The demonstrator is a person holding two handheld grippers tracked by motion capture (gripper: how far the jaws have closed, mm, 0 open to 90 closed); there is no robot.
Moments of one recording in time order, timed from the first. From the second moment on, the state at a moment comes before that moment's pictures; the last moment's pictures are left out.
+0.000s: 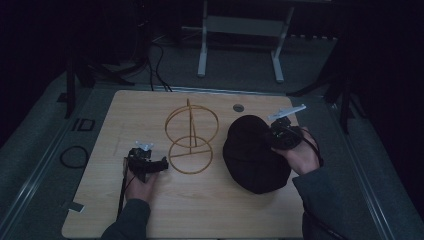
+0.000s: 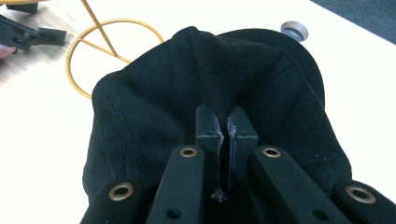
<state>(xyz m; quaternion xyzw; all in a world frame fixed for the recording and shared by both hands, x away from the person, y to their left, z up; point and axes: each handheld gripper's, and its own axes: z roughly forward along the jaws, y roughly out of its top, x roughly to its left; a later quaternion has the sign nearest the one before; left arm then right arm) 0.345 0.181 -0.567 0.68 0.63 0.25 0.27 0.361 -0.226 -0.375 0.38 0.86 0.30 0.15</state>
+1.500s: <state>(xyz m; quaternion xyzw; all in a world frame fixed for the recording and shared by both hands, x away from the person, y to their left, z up) 0.345 0.181 -0.567 0.68 0.63 0.25 0.27 0.362 -0.228 -0.309 0.32 0.87 0.34 0.18</state>
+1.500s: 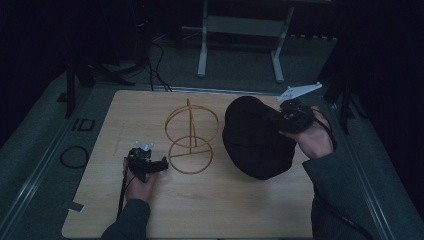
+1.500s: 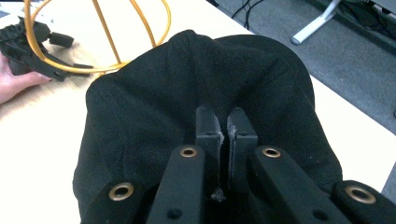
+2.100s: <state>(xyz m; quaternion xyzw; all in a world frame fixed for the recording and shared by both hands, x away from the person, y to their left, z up) 0.345 0.181 -0.567 0.68 0.63 0.25 0.27 0.361 -0.221 -0.293 0.31 0.86 0.36 0.19</state>
